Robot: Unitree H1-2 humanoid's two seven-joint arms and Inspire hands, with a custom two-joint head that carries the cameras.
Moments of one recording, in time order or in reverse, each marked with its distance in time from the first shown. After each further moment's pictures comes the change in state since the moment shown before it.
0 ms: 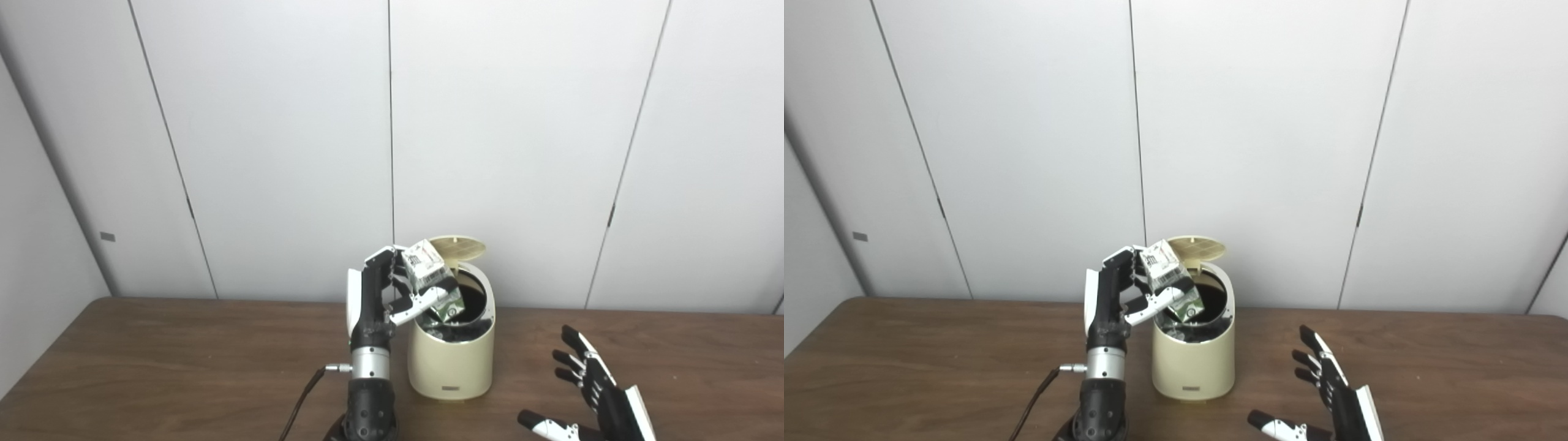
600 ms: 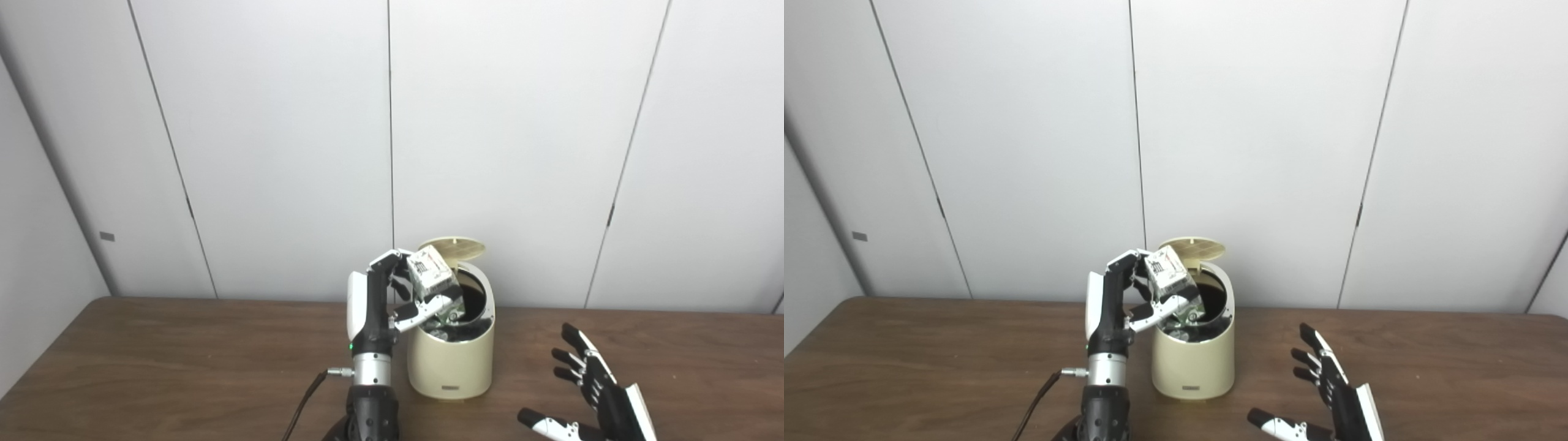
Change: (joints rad) left arm -0.017 0.059 -0.168 0.039 0.038 -0.003 0.159; right arm 0.001 0.000 0.000 -0.009 0.003 0.001 0.000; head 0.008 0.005
